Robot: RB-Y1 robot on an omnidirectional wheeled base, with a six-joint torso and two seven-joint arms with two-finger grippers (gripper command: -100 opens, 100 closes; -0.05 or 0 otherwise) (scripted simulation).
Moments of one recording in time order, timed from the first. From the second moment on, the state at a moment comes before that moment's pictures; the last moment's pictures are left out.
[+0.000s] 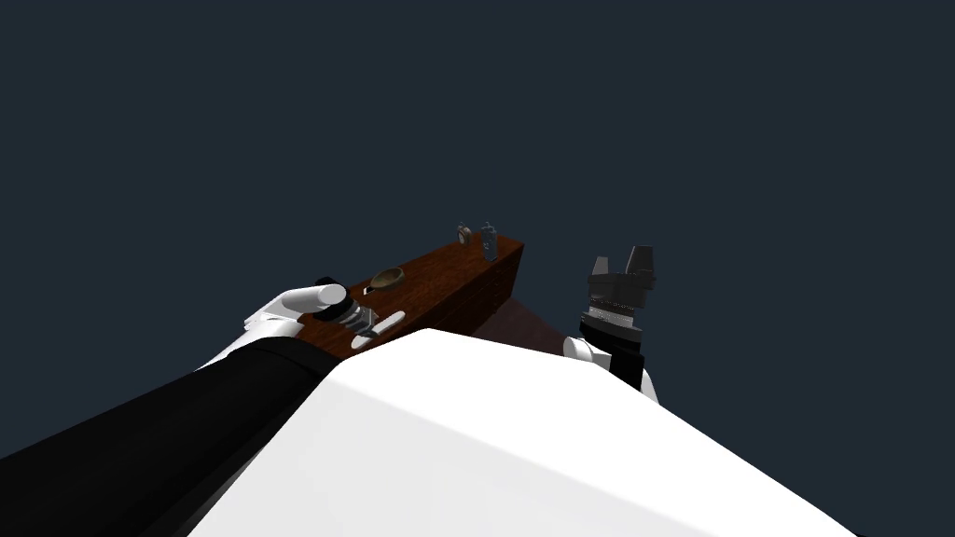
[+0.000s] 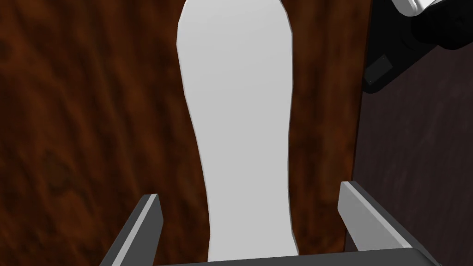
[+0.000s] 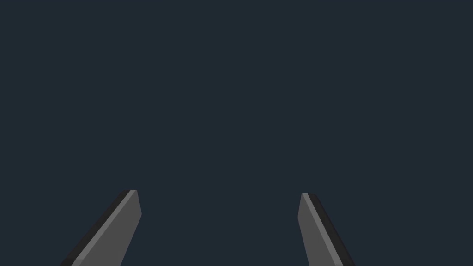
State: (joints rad) left arm 0.54 1.00 0.55 -1.72 1.12 1.63 0.54; right arm 0.49 0.05 -0.02 -2.28 0.04 -0.47 0.01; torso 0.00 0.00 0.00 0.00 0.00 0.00
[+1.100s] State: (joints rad) left arm 0.53 0.99 0.53 -1.70 1.10 1.60 0.52; right arm 0.49 0.05 -0.02 -2.28 0.04 -0.47 0.01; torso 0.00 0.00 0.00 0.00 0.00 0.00
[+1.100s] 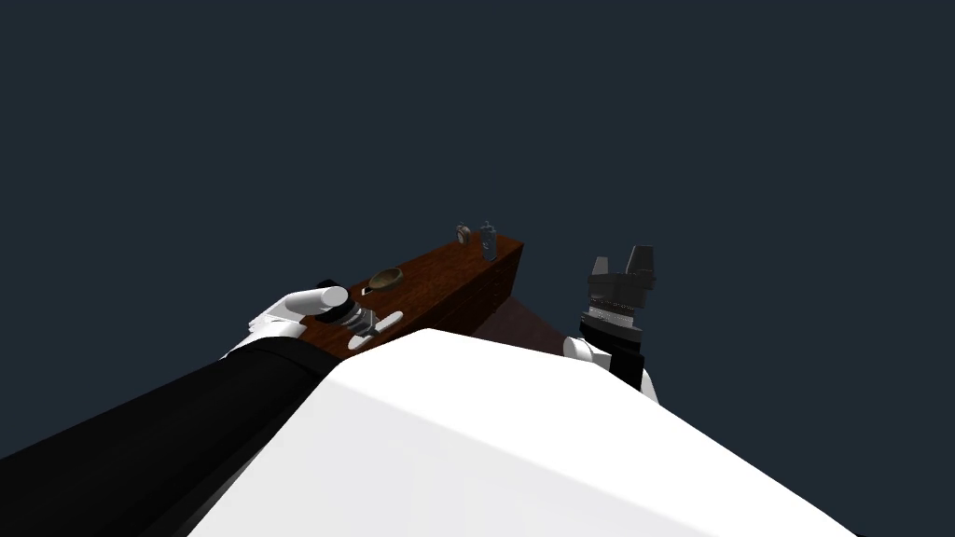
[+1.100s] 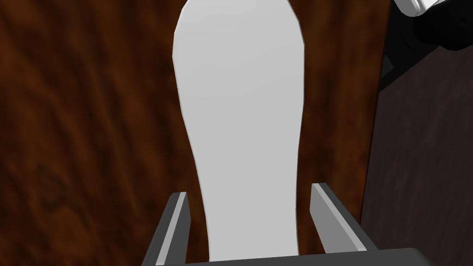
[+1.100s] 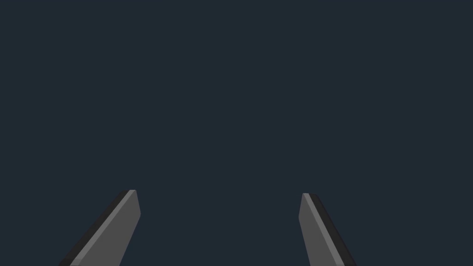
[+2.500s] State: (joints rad) left arm 0.46 1.21 0.69 -1.56 1.13 1.66 0.52; right arm 0.49 0.05 -0.02 -2.28 0.04 -0.47 0.01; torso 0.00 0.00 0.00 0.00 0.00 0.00
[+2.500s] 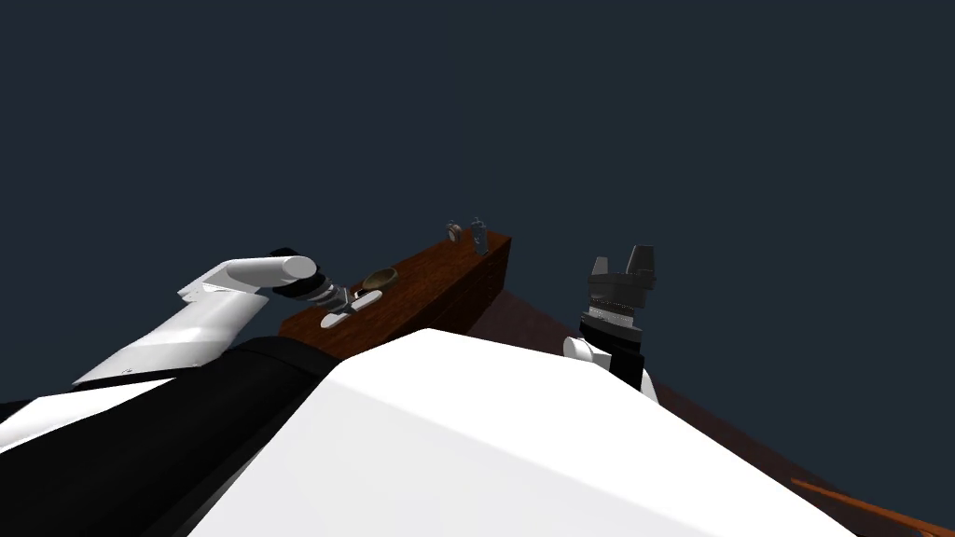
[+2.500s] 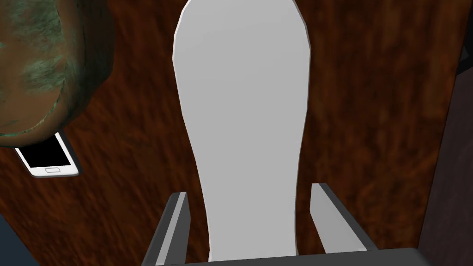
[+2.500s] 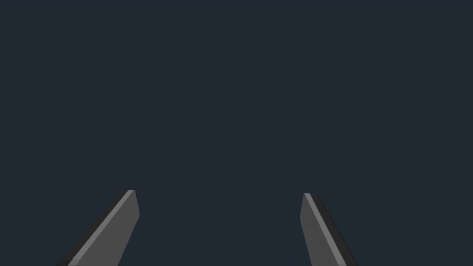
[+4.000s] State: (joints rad) left arm 0.42 1.37 0.77 -1.16 1.19 1.79 0.59; right arm 0.49 0.04 -0.02 -2.28 0.04 -0.47 0.01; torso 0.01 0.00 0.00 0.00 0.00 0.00
